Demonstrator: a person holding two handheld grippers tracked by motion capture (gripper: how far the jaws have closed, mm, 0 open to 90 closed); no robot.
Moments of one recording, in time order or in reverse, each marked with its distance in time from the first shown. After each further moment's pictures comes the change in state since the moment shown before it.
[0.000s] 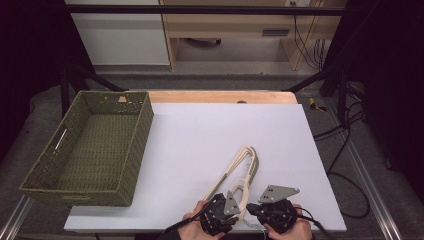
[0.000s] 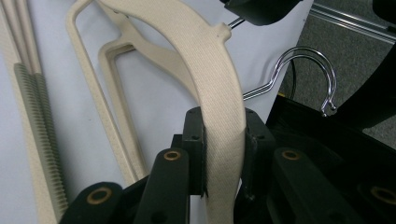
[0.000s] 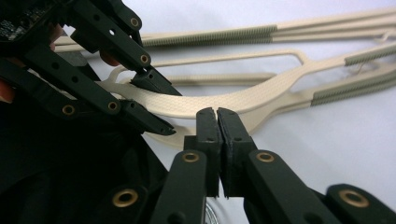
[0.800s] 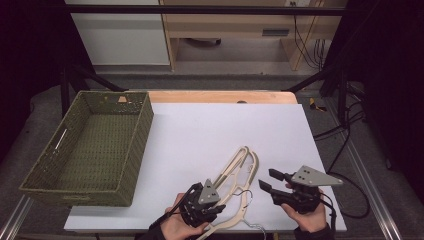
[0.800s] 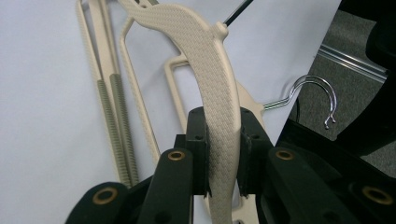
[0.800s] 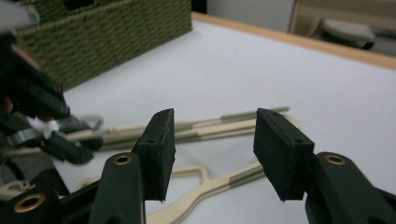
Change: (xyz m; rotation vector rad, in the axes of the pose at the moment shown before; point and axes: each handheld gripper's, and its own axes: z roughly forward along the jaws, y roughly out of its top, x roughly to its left) left arm 0.026 -0.011 -0.048 -0.112 0.034 -0.101; right arm -0.048 0.005 -0.036 -0.397 -0.076 0.081
